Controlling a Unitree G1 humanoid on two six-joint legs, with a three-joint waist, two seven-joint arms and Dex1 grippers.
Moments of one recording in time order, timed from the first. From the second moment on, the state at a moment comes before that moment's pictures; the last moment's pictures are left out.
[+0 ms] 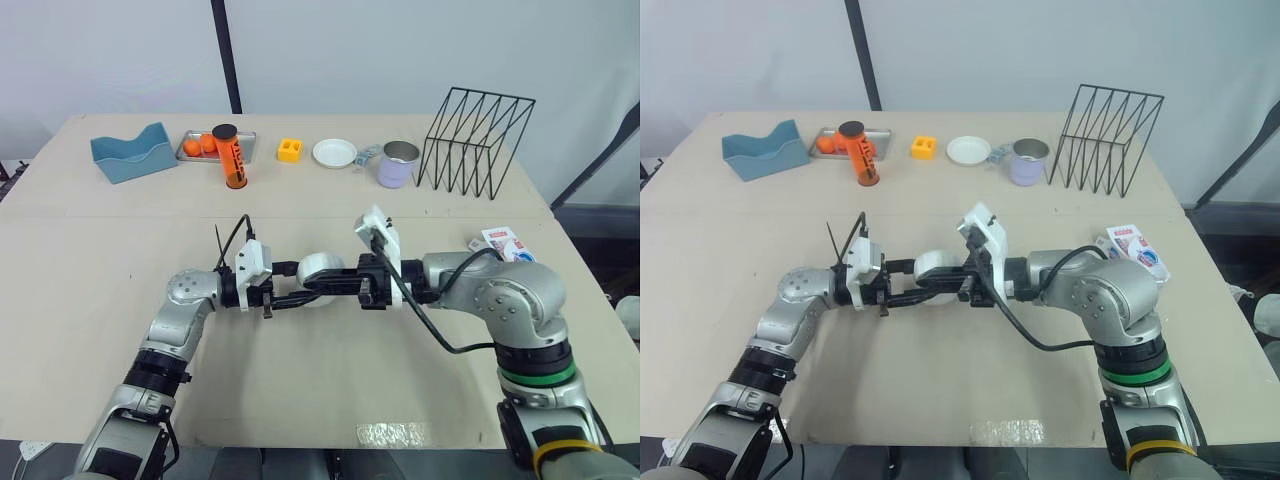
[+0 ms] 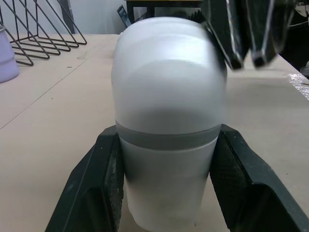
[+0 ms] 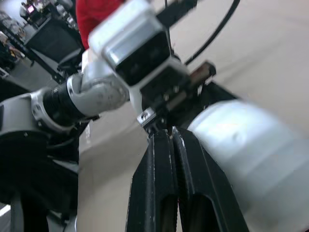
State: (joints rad) left arm -0.50 0.33 -0.14 0.29 -0.31 -0.06 -1.23; right arm -0.62 -0.47 0.07 -0.35 0.78 1.22 0.73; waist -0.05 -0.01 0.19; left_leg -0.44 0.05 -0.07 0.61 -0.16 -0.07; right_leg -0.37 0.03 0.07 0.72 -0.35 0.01
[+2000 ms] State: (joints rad) left arm -0.75 0.29 0.17 0.26 -0.94 1.61 -0.44; right arm -0.39 -0.73 -0.04 -0.41 0.66 0.84 0.86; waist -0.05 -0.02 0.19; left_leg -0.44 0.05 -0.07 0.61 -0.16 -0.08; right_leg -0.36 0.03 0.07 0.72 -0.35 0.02
